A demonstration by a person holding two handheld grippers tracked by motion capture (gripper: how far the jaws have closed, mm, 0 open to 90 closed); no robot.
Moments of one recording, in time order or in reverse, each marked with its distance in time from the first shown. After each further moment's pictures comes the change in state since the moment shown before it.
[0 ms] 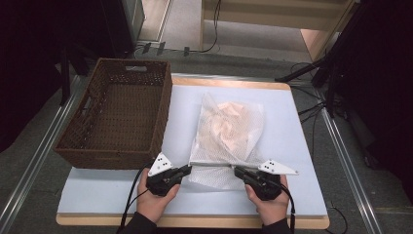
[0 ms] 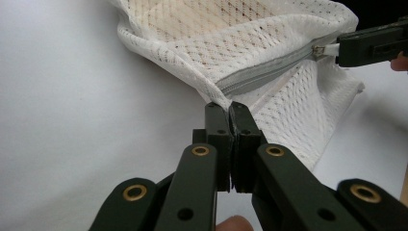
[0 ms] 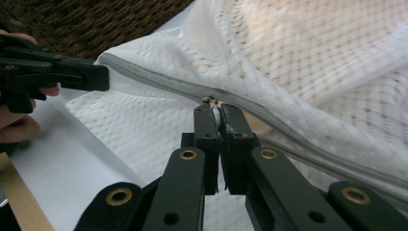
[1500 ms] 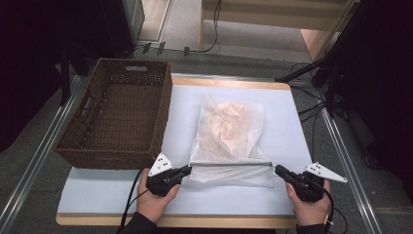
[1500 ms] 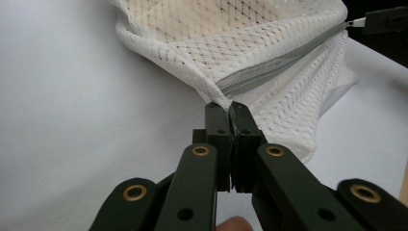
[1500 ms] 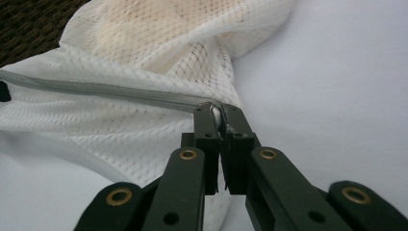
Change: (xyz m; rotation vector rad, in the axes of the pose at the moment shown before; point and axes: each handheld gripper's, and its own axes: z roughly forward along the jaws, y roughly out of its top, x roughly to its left) left arm -0.001 0.000 0.001 0.005 -0.002 0.000; right arm -0.077 -0.016 -0.070 -0.058 -0.187 0.106
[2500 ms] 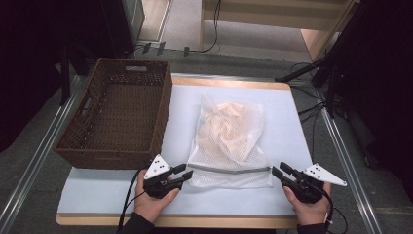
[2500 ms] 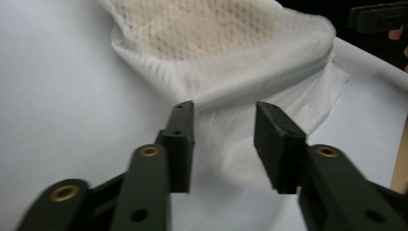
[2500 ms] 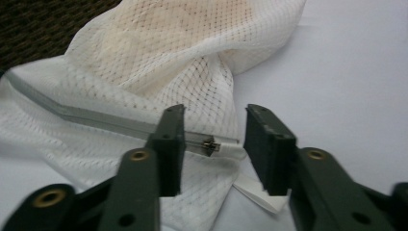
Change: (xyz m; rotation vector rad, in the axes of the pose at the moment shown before) left arm 0.002 -0.005 -0.010 -0.028 -0.027 0.024; right arm 0.000 -0.004 0.003 -0.072 0.014 -0.105
